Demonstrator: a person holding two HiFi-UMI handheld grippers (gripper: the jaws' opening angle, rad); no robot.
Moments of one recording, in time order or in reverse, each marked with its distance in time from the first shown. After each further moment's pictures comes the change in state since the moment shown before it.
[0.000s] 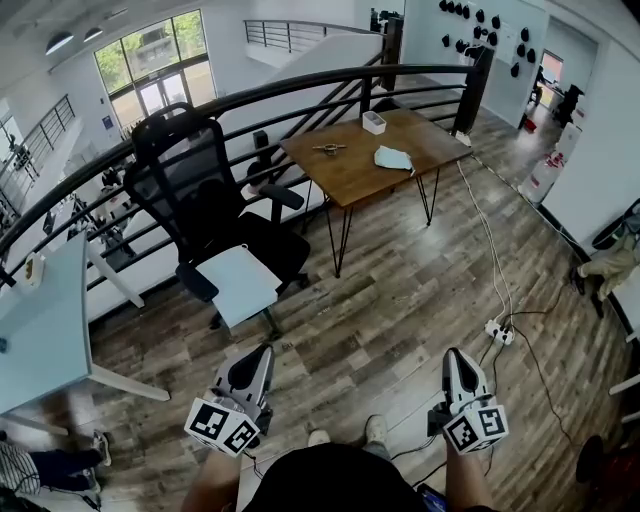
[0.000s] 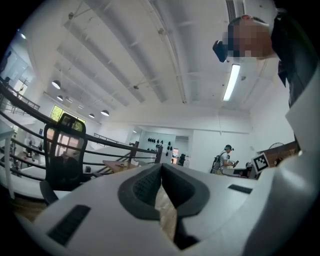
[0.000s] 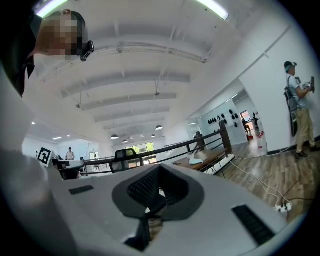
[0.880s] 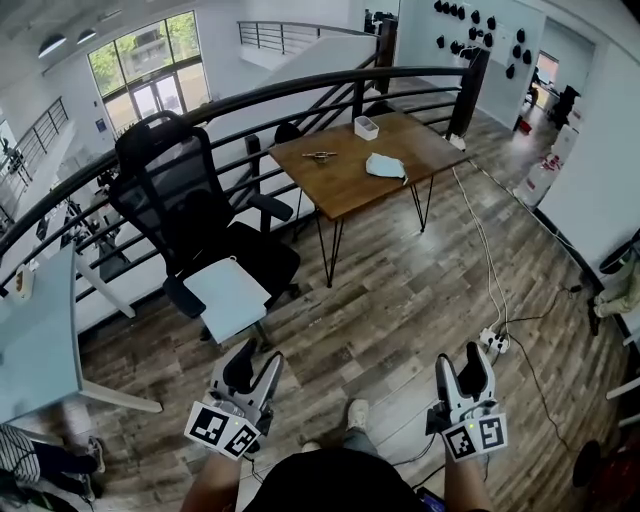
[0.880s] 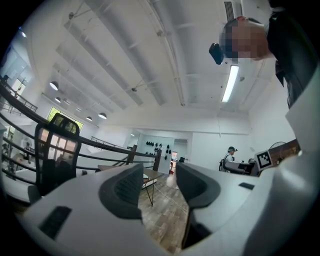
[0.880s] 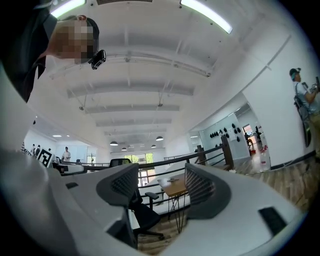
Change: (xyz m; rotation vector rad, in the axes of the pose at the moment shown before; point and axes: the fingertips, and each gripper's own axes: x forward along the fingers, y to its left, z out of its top) left arm 0.061 0.004 0.006 0.013 -0.048 -0.019; right arm 0.034 -0.019 0.048 -0.078 -0.142 0.001
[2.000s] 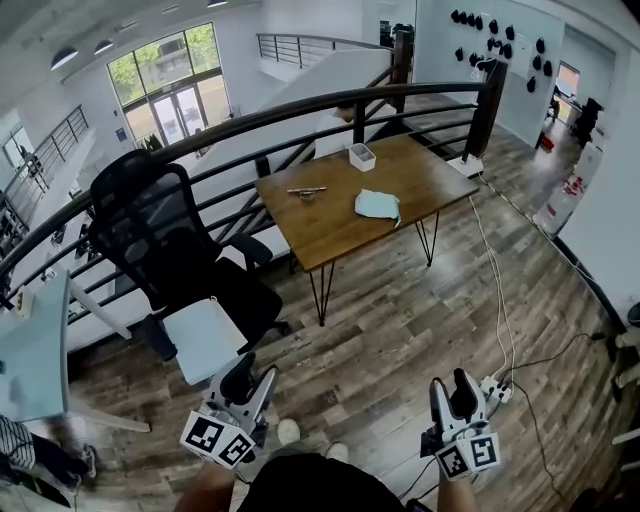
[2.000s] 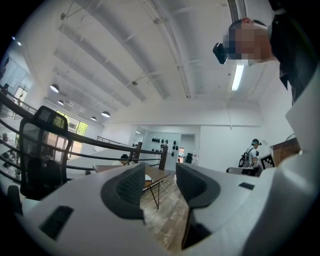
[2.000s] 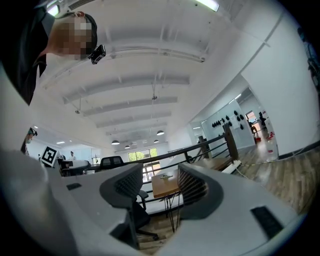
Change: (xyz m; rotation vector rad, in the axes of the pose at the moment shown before) left arm 0.200 -0.017 -0.026 0.029 0.044 0.084; right arm 0.118 -0.179 -0.023 0.093 0.075 0.059
